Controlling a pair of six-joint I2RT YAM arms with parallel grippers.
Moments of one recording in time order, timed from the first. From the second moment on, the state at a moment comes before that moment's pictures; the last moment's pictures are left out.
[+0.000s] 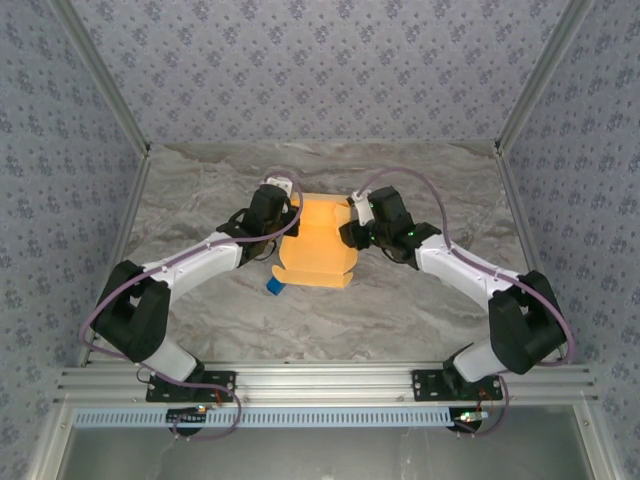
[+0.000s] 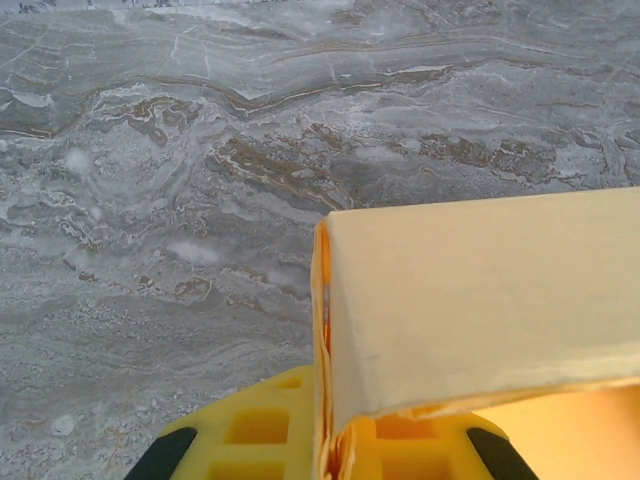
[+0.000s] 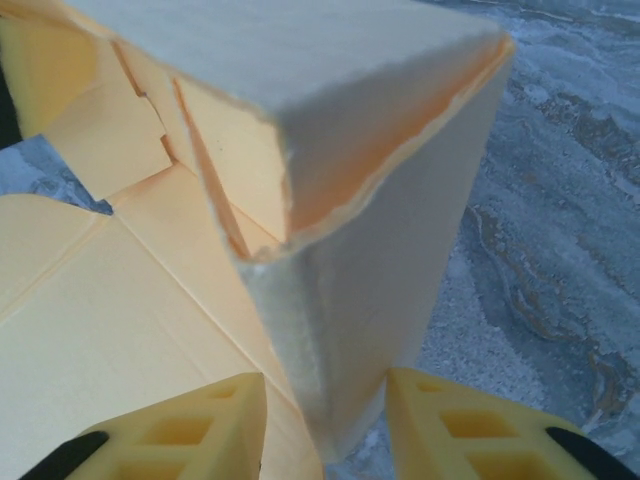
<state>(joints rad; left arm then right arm) -0.62 1.55 1.01 -0.07 -0.18 -0.32 0.56 1.47 0.97 -0.20 -0.12 0.12</state>
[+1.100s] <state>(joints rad) -0.63 1.55 1.01 -0.08 -0.18 -0.32 0.72 1.69 1.25 -0.49 0.53 0.44</state>
